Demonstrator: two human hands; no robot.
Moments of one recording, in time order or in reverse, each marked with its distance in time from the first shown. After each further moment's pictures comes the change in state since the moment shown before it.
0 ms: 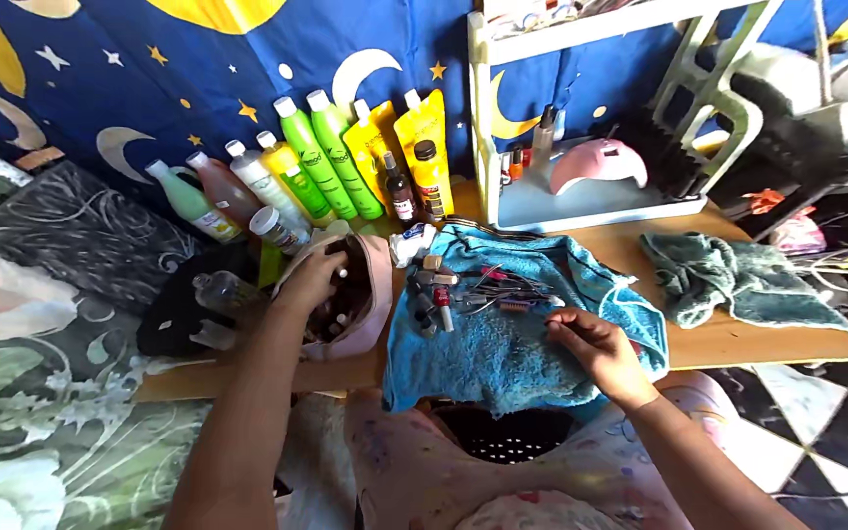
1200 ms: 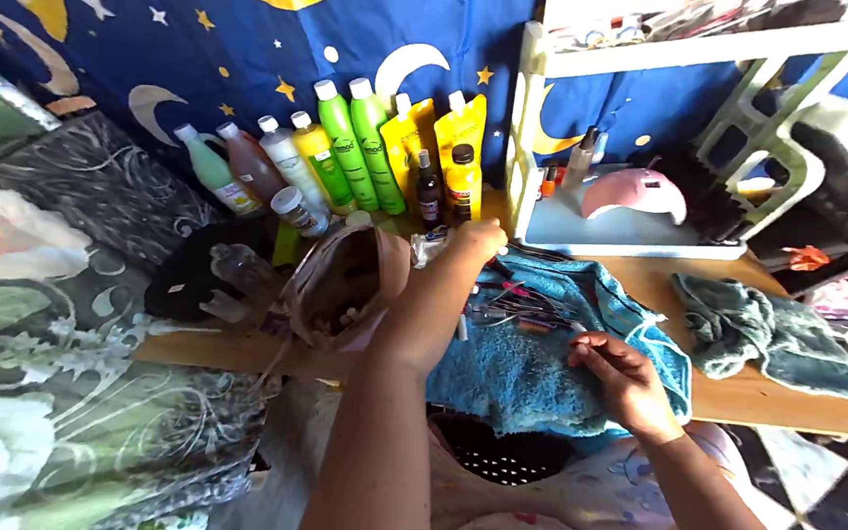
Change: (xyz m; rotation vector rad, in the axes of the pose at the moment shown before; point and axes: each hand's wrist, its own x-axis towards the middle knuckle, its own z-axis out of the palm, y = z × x) left_hand 0.137 0.205 0.009 0.091 -0.262 0.221; right_hand 0.009 0.009 -0.006 0.144 -0.028 0.002
